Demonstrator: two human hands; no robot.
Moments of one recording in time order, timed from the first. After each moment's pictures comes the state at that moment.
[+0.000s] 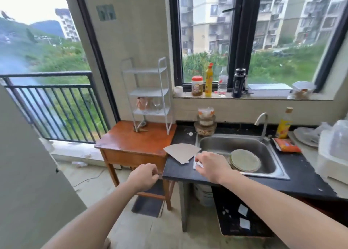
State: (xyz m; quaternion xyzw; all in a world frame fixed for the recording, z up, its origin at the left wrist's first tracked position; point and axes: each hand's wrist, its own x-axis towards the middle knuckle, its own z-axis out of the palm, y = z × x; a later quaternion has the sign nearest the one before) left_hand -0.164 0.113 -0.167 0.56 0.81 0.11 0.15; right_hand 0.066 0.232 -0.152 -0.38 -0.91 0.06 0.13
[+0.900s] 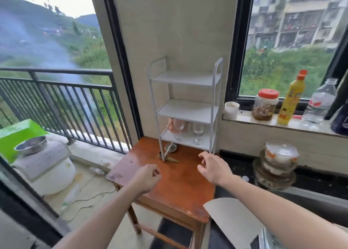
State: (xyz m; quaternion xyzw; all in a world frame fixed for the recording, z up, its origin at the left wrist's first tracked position) left_hand -0.501 0.371 -0.198 0.45 0.84 0.23 0.19; right_hand -0.302 0.535 -0.194 -0.37 -0.90 0.21 0.14
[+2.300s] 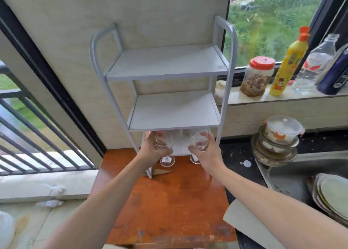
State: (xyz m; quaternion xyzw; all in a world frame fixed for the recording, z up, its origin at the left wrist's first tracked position) left_hand -0.653 0.603 -0.218 0.50 0.67 0.38 0.39; right_hand -0.448 0.647 -0.261 -0.55 -0.59 0.44 0.39
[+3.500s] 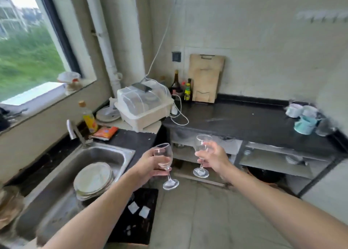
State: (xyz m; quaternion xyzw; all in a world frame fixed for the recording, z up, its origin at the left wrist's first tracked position) left_hand 0.106 0.354 -0.187 0.62 0.20 -0.01 0.76; right_hand 0.240 0.150 -0.192 -0.75 -0.10 0.23 0.61
